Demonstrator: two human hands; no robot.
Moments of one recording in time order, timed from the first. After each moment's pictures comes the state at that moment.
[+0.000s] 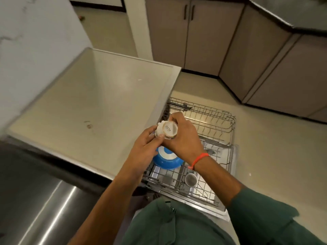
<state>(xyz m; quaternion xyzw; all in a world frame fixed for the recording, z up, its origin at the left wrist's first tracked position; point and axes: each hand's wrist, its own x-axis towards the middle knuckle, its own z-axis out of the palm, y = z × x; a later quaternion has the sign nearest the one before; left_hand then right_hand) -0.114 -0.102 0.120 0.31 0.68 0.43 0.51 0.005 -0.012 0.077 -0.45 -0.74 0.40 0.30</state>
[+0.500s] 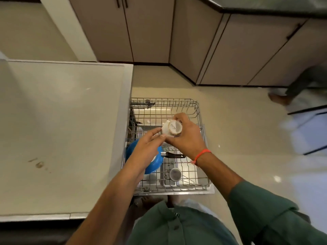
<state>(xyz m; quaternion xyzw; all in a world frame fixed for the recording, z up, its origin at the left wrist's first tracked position) -0.099 -0.026 0.079 0.36 0.62 0.28 0.64 0.058 0.008 0.057 -0.62 -0.62 0.37 0.32</state>
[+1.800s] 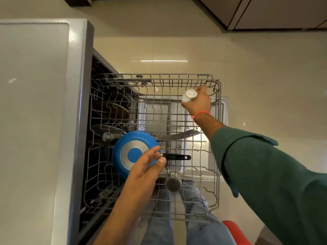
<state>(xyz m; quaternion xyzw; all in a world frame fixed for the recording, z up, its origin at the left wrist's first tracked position) -0.022 0.062 -0.012 0.19 0.74 0.18 0.62 0.137 0.247 -0.222 -0.77 -0.43 0.42 0.19</state>
